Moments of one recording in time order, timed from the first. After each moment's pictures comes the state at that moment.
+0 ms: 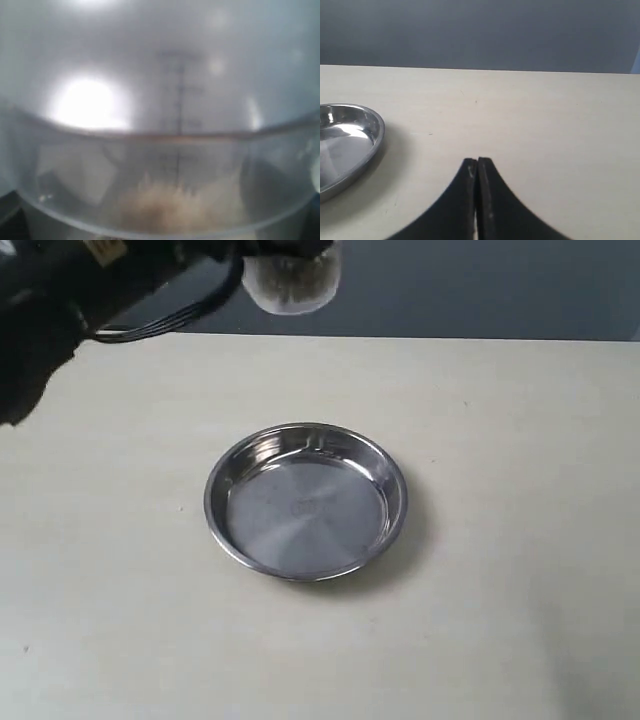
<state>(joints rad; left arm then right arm) -0.54 1.40 -0.86 0.02 -0.58 -0.10 0.10 0.00 0.00 0.06 0.32 -0.03</state>
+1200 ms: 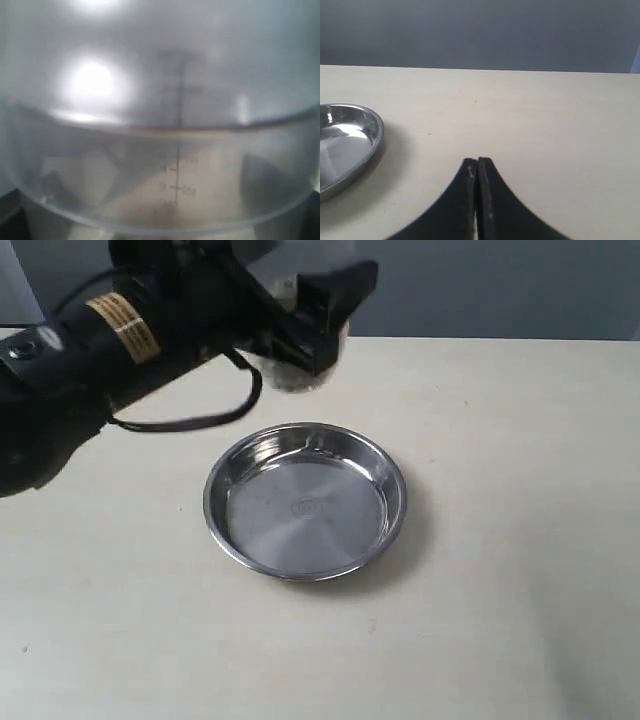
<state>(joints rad) -0.55 1.43 -0.77 0.09 -0.62 -0.07 0.10 0.00 0.00 0.06 0.32 -0.03</state>
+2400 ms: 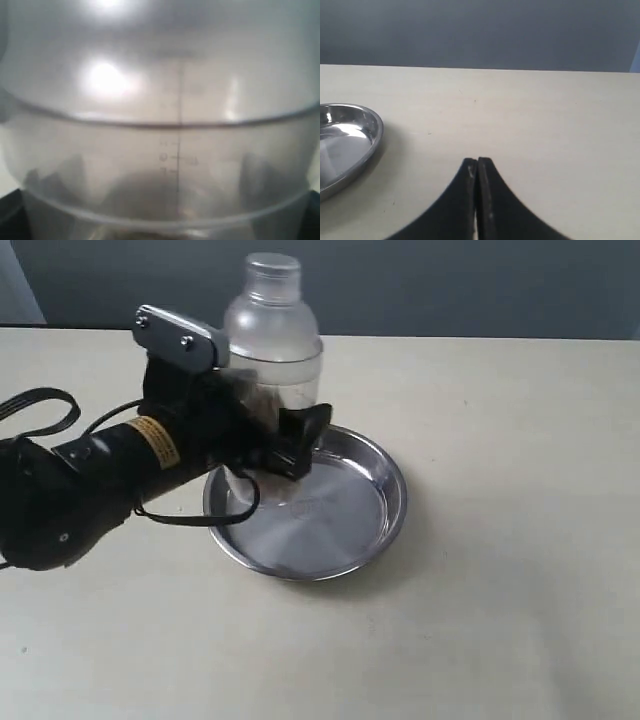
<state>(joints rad) -0.53 1.59 -0.62 0.07 -0.69 -0.14 0.10 0.00 0.00 0.07 0.32 -0.03</state>
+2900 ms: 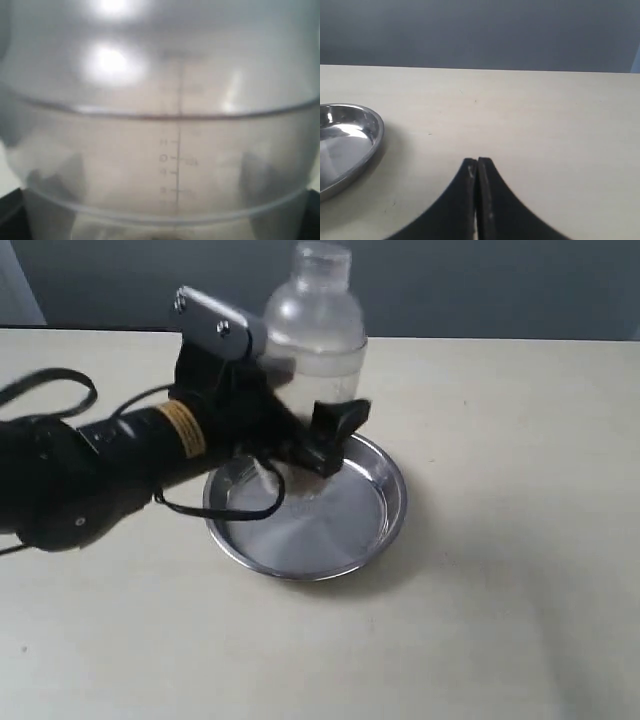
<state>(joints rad) -0.57 1.58 -0.70 0.16 -0.63 -0.18 0.10 0.00 0.00 0.07 0.32 -0.03</state>
